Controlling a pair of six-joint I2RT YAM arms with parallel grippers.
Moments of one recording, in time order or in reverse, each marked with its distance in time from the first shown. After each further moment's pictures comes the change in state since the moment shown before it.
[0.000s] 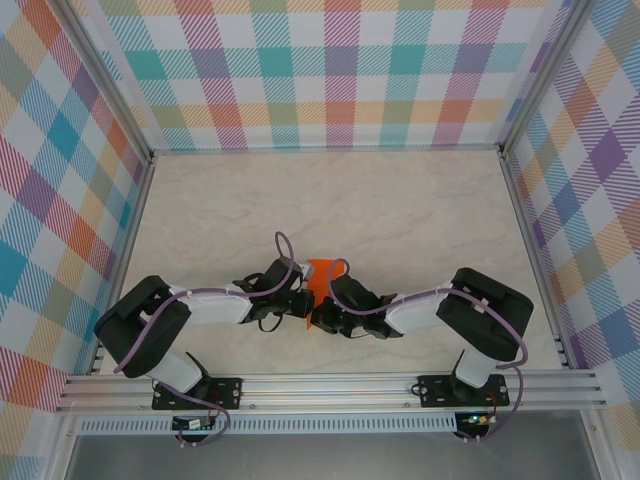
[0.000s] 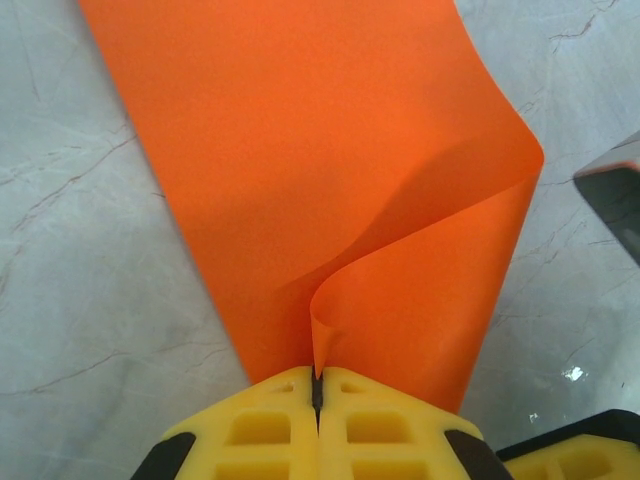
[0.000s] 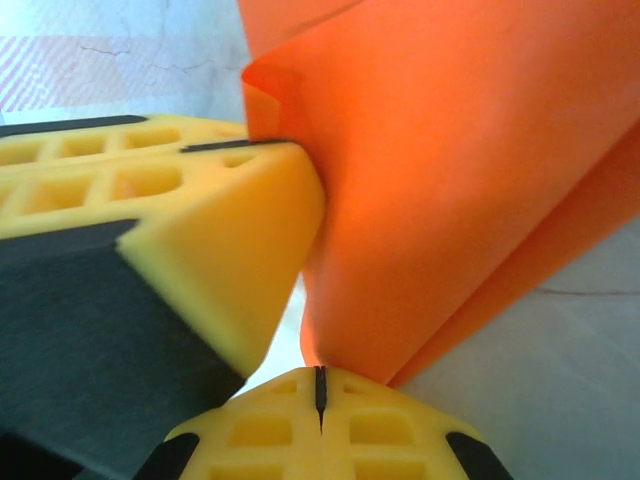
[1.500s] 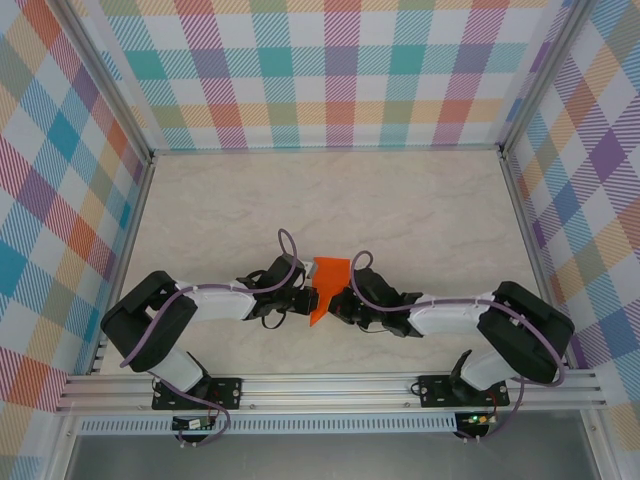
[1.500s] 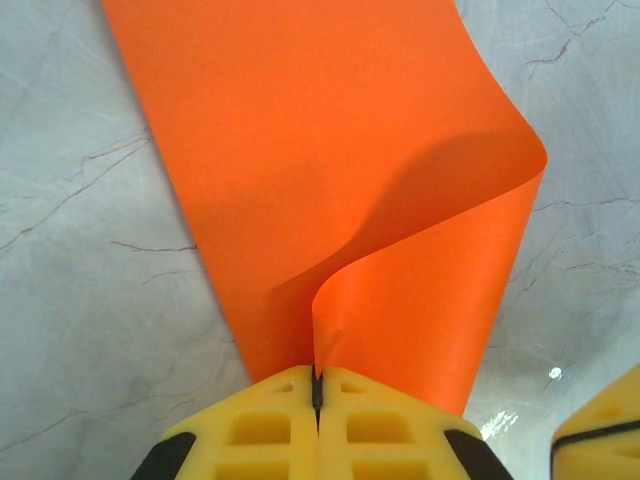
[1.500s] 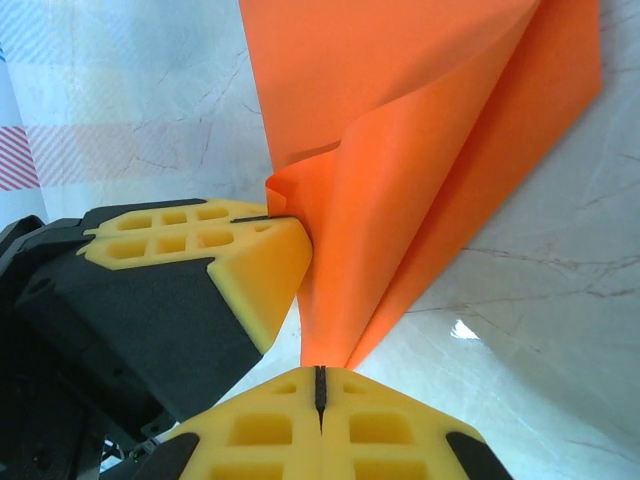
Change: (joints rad) left arm 0.005 0.042 0.030 0.025 0.028 0.000; right arm -0.089 -0.217 -0.084 -0.112 0.081 -0.057
